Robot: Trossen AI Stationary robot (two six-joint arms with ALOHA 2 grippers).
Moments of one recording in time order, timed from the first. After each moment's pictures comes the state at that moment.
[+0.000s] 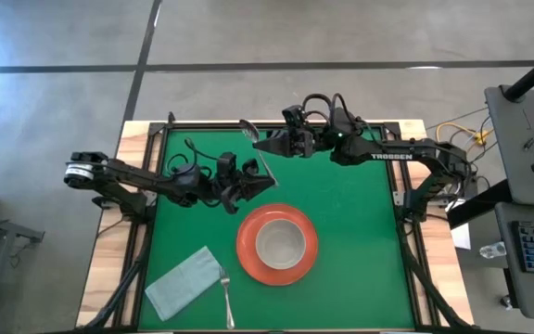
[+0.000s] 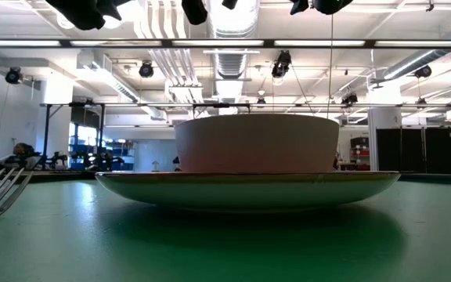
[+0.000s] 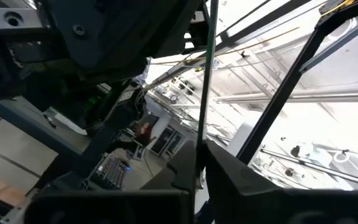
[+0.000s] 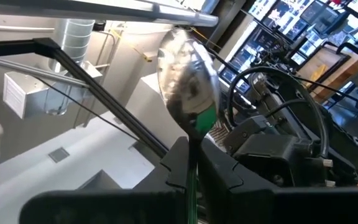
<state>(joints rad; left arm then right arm) -0.06 1.43 0.81 1.14 -0.01 -0.67 -0.24 1.64 1.29 0.78 -0.52 1.12</state>
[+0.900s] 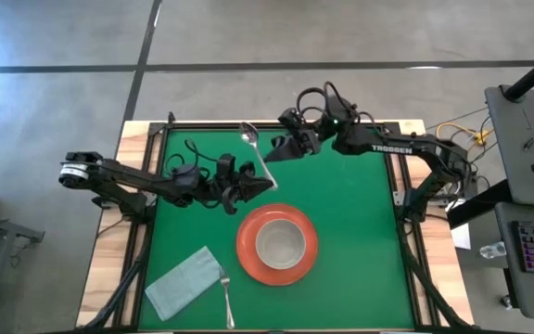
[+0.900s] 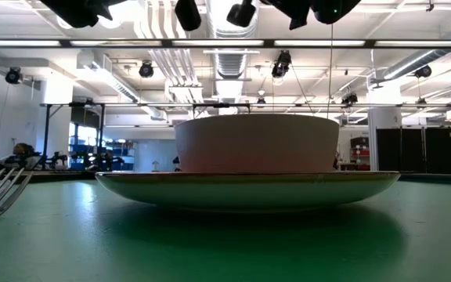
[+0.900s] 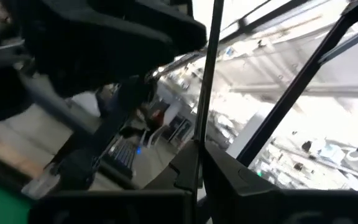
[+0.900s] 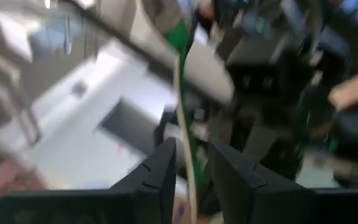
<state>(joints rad) -0.07 1.39 0.78 1.03 -0.04 -0.70 -0.35 1.63 1.29 0.64 -1.00 1.21</state>
